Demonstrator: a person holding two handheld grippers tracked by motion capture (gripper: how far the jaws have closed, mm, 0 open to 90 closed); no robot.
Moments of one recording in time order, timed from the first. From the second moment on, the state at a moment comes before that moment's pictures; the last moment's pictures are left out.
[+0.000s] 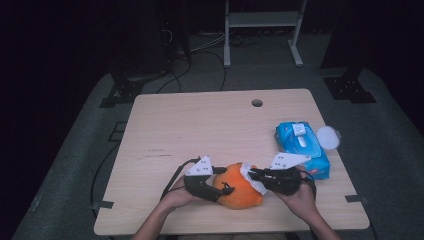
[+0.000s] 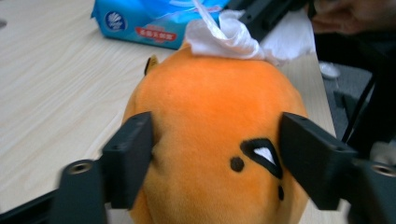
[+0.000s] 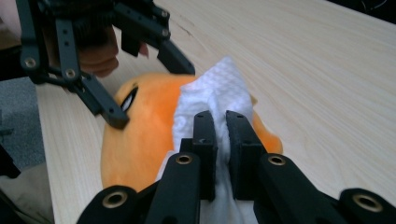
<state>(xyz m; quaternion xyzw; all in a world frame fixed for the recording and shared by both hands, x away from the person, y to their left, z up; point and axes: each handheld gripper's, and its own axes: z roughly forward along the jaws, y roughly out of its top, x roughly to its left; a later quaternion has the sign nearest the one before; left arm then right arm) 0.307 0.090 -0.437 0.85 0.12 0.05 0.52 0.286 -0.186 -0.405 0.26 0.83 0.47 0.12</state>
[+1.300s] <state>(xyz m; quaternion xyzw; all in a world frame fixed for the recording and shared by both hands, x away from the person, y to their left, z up) 0.312 0.090 -0.425 0.83 0.16 0.04 0.53 0.288 -0.194 -0.410 0.25 0.84 0.45 0.13</state>
